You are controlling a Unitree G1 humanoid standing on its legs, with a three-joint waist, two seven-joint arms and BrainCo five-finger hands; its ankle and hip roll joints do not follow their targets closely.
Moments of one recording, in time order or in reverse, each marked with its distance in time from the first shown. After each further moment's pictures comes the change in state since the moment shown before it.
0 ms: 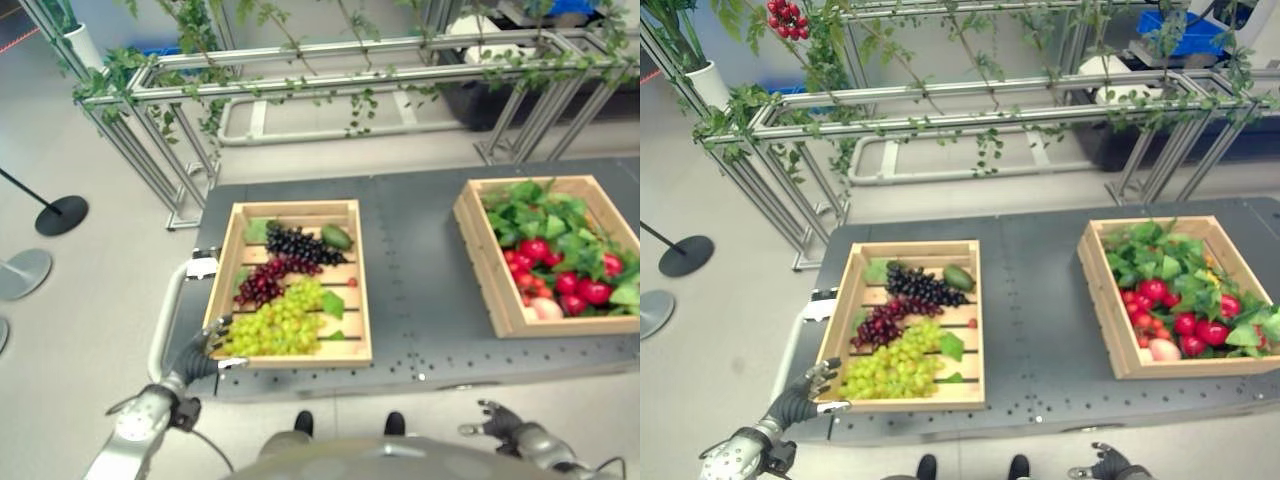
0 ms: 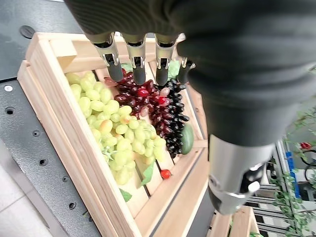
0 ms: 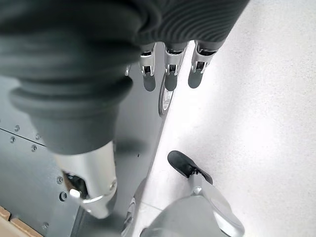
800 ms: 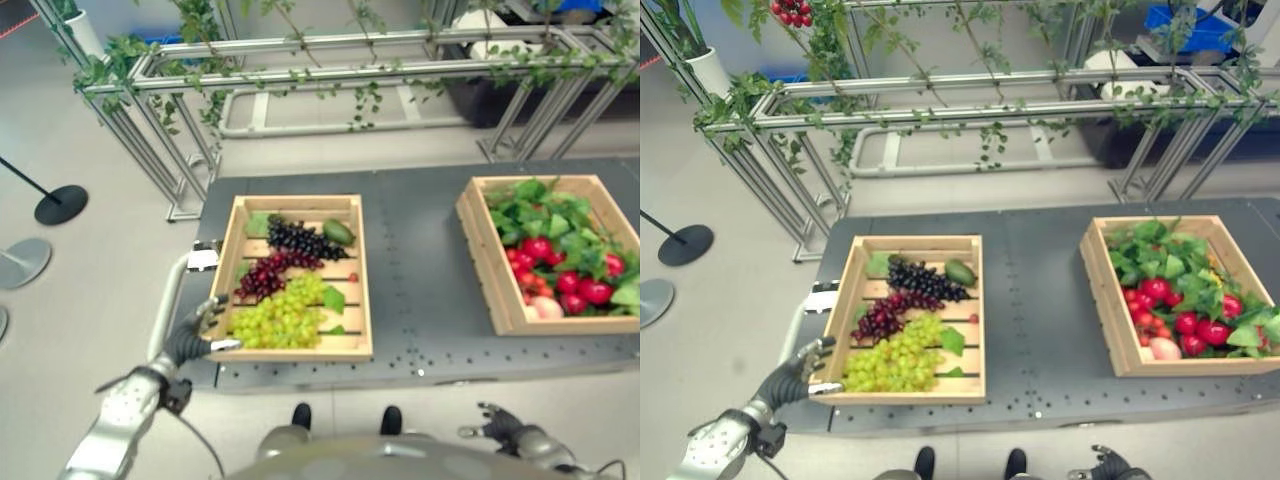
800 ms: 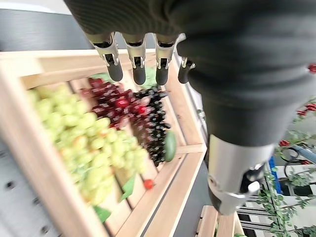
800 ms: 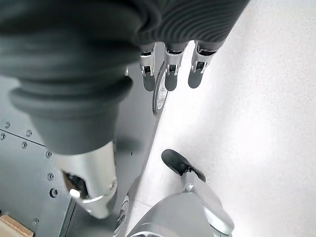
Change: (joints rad) left arm -0.151 0.044 0.007 -0.026 -0.017 0.014 0.040; right arm 0.004 0.005 0.018 0.001 0.004 0.002 0.009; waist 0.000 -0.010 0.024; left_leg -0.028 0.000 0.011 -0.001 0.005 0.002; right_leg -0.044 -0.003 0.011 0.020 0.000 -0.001
